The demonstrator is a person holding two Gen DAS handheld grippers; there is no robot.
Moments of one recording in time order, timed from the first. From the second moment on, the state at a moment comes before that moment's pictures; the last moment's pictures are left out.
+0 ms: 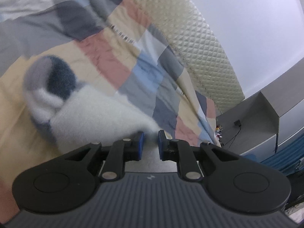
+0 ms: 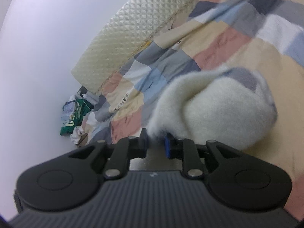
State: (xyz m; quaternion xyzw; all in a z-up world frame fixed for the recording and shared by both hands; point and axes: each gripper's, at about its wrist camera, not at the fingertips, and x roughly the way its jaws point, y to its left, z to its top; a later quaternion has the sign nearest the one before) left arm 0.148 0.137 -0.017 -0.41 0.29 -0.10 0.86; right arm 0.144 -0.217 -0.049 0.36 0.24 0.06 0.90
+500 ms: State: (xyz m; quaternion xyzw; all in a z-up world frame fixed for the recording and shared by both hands) left arm 0.288 0.122 -0.072 -0.30 0.26 -0.12 0.91; right arm 0.290 -0.231 -0.110 0.31 0.27 0.06 0.91
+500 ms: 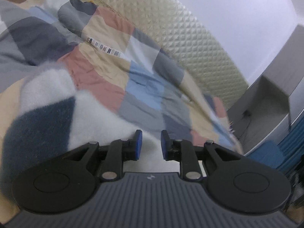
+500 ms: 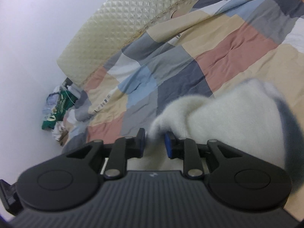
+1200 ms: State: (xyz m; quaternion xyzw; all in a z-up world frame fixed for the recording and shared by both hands) left arm 0.265 0.141 -0.052 -0.22 0.22 -0.05 0.95; right arm 0.278 -0.245 -0.082 0.28 0.24 0.09 0.93
